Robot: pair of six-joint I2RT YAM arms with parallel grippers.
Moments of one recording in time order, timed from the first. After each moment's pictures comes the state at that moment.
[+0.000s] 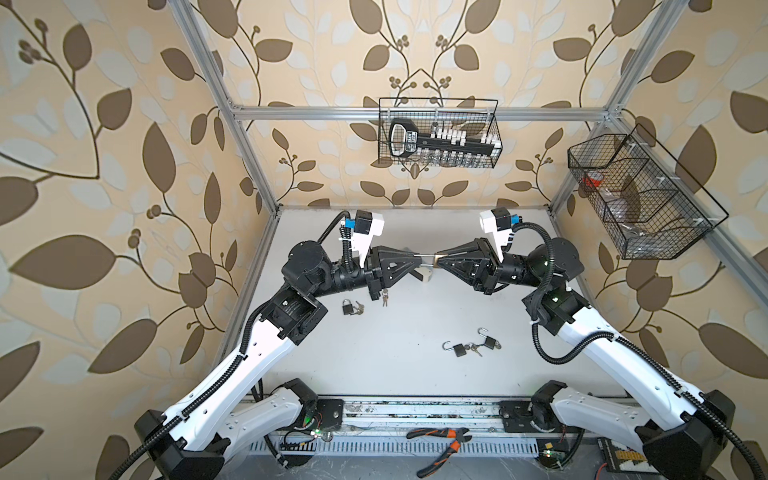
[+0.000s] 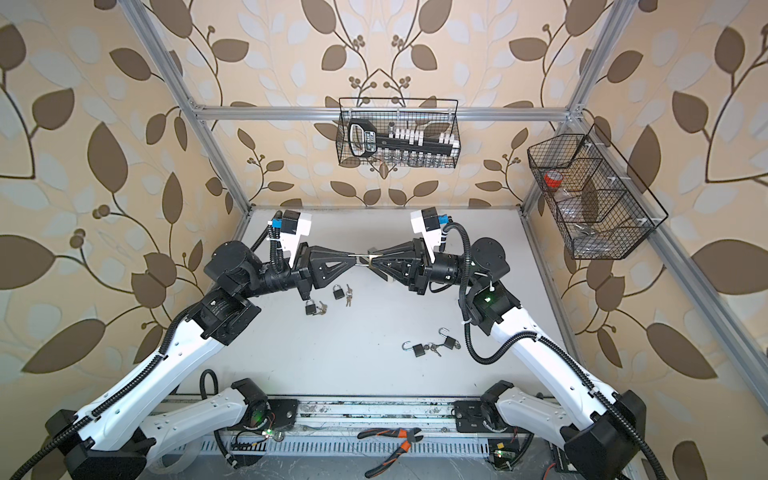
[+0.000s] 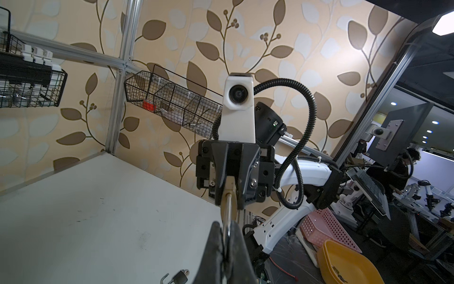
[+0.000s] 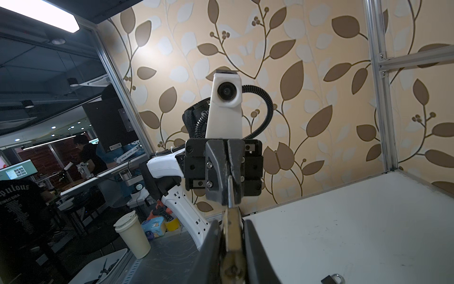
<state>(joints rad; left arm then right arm) -0.60 0.96 1.04 0.12 0.77 -0.51 0.54 1.07 0.98 0.42 -0.89 0.59</state>
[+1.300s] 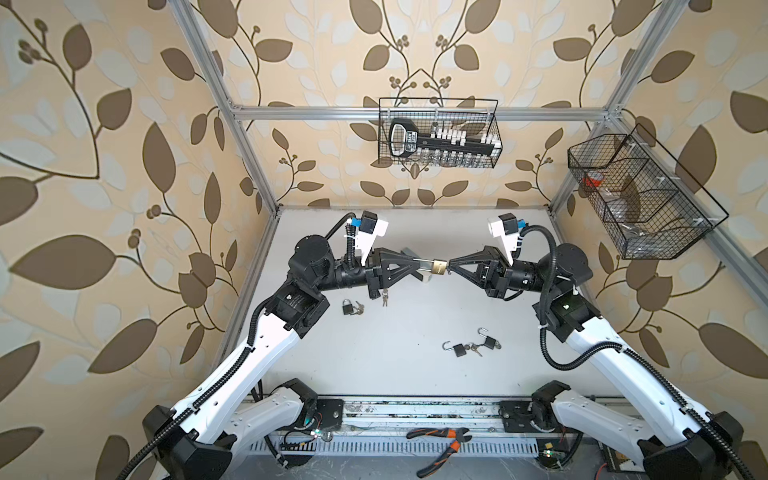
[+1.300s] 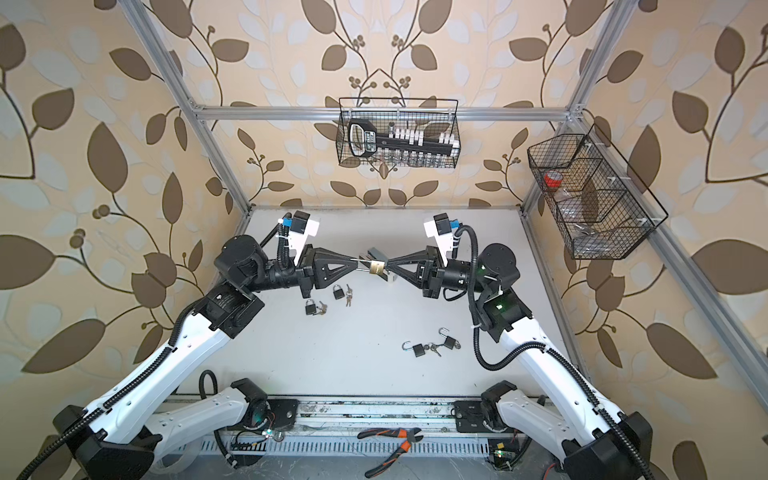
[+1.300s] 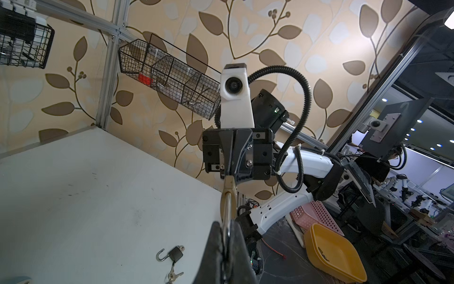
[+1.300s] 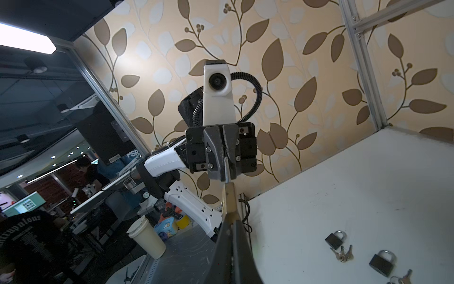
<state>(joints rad) -0.52 1.00 1.04 0.06 0.89 -0.51 0.43 1.00 0.90 0.36 -0.96 0.70</state>
